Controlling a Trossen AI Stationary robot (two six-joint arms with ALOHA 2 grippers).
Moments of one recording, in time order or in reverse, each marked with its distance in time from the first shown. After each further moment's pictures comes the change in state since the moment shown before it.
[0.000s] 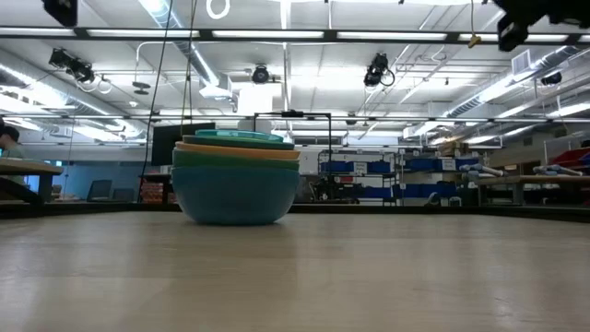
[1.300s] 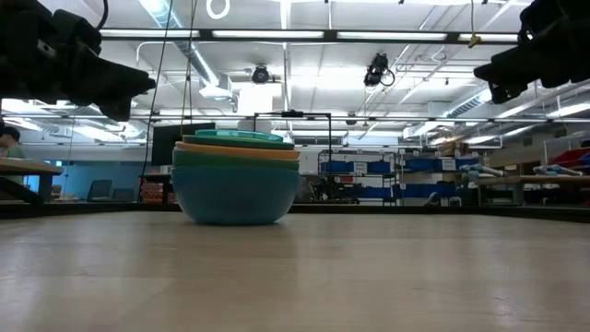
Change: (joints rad) left arm 0.000 0.002 -0.670 0.586 0.058 -0.022; right arm 0.002 0.005 -0.189 -0.080 -0.001 -0.155
